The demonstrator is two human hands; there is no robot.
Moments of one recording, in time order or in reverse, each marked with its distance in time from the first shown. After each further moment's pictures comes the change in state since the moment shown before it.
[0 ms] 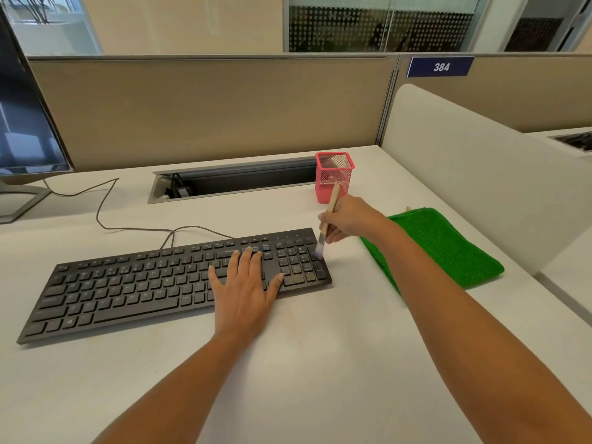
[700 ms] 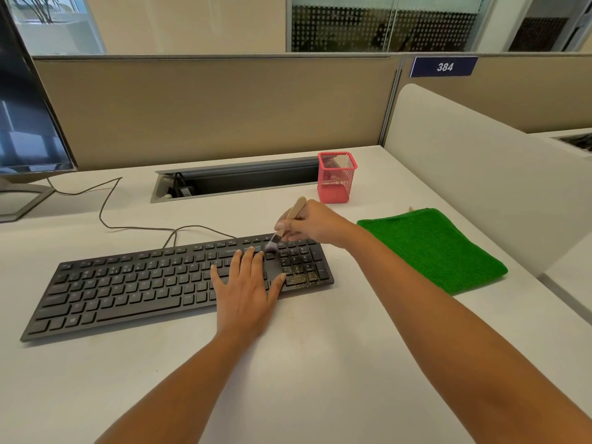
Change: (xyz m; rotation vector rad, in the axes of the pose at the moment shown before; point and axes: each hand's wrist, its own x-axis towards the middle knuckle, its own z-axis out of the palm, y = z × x) left_hand 0.000 0.001 -0.002 0.008 -0.002 -0.001; right_hand 0.003 -0.023 0.039 0.148 -0.160 -0.269
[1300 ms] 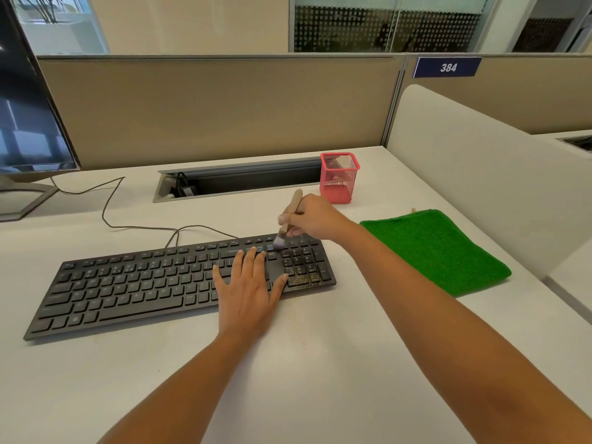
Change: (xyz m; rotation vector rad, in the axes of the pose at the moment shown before) left_hand 0.000 0.001 0.000 0.006 0.007 -0.007; right_hand 0.003 -0.013 0.003 -0.086 0.113 0.034
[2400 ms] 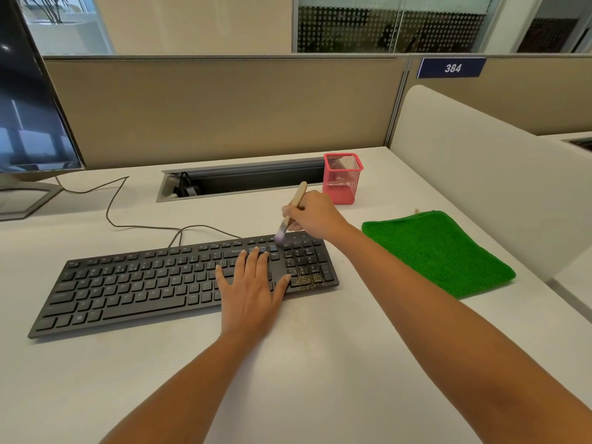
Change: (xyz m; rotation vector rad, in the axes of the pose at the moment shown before) left_hand -0.001 0.000 0.000 -0.001 -0.010 -0.004; right_hand 0.010 0.000 0.009 -0.104 0.172 -0.007
